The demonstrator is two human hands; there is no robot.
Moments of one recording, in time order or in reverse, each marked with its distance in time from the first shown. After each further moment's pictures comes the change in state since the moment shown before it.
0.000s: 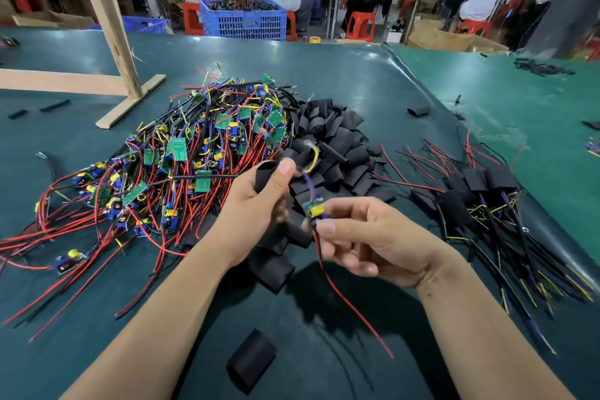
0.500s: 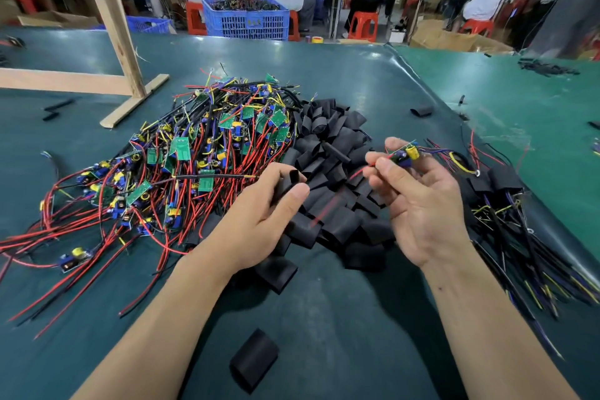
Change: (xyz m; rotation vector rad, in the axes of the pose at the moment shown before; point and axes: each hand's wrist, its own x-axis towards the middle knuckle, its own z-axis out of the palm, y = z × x) left_hand -0.013 0.002 -0.013 0.625 -0.163 0.204; right_hand 0.005 -0.010 -0.014 0.259 0.665 -0.589
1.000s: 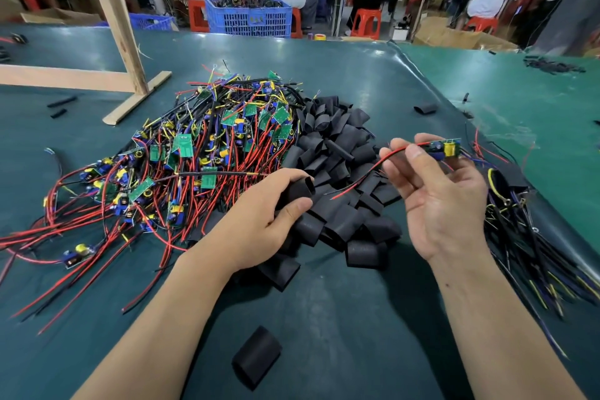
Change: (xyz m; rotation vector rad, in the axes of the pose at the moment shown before) left_hand 0.000 -0.002 -0.005 0.155 -0.084 0.024; right_hand 0.002 -0.005 -0.001 0.038 0.126 -0.137
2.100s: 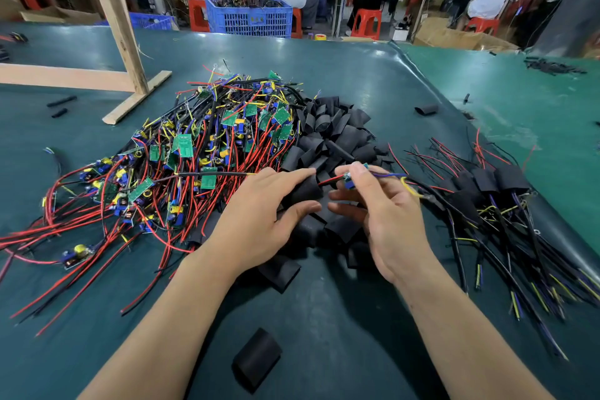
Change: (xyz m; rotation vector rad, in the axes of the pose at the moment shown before) left_hand 0.004 0.001 0.007 0.265 0.178 0.118; right_hand -0.026 0.032 0.021 -0.241 -0.140 0.184
